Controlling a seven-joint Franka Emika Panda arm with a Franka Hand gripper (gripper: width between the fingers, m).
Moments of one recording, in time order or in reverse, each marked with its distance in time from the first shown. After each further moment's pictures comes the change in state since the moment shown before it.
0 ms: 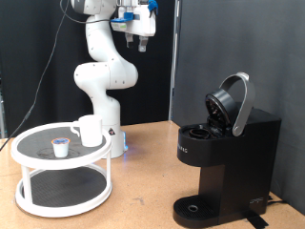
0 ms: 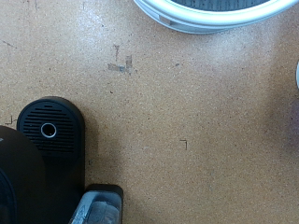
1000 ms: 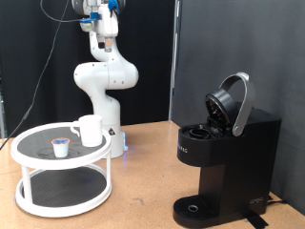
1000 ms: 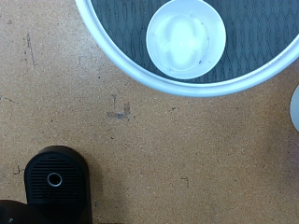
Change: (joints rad) arm -0.096 0.004 -0.141 0.000 -0.082 0.003 -0.127
